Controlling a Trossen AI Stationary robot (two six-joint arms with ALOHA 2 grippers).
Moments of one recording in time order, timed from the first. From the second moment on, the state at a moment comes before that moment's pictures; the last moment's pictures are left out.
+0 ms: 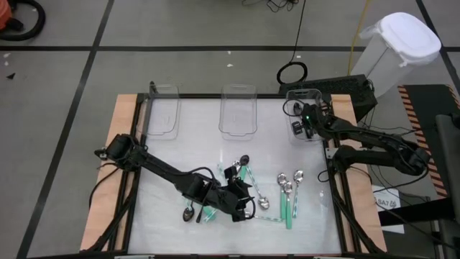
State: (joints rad) left arm -0.42 1.93 1.51 -0.24 -0.50 -0.30; right arm -0.73 0.97 0.37 -0.35 0.47 0.31
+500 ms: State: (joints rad) left arm -0.42 1.93 1.51 -0.34 -0.52 -0.34; right arm -0.54 0.60 0.42 -0.51 0.25 0.30
